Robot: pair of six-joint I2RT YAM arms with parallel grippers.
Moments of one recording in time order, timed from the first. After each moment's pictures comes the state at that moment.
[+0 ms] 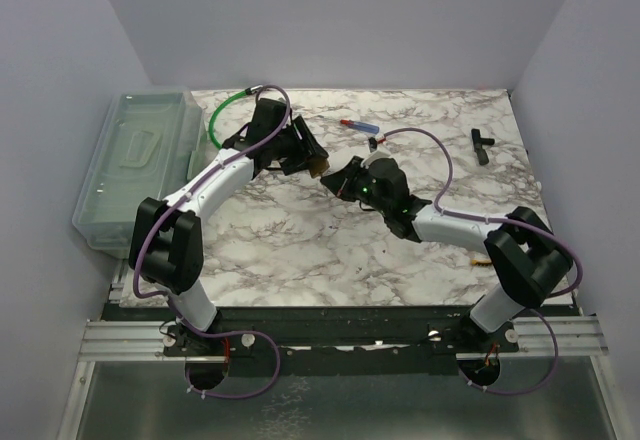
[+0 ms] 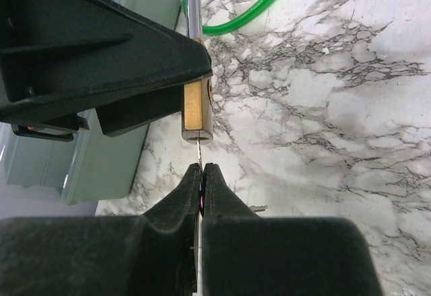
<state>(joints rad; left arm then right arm) -0.41 1.68 1.34 -0.36 0.28 -0.86 0.72 1.61 0.84 0.52 0.02 0.81</state>
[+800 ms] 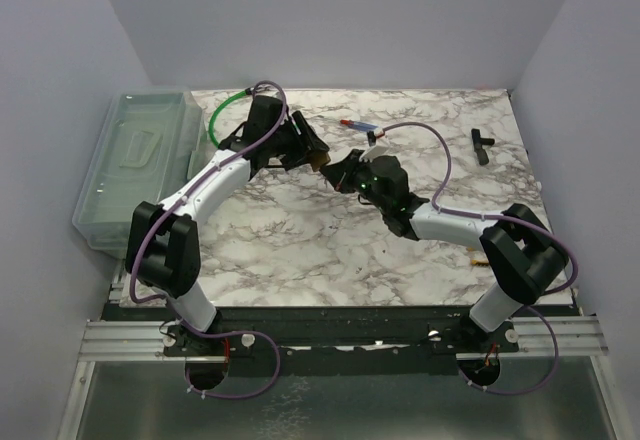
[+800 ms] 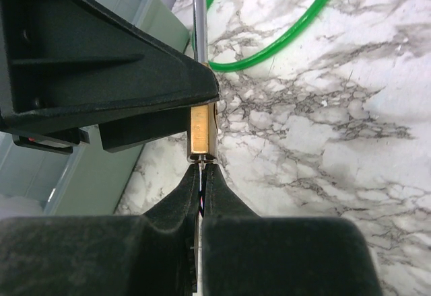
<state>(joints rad) -0.40 1.66 1.33 -0.31 0.30 -0.88 0.71 1.63 0.85 0.62 0.05 0.71</state>
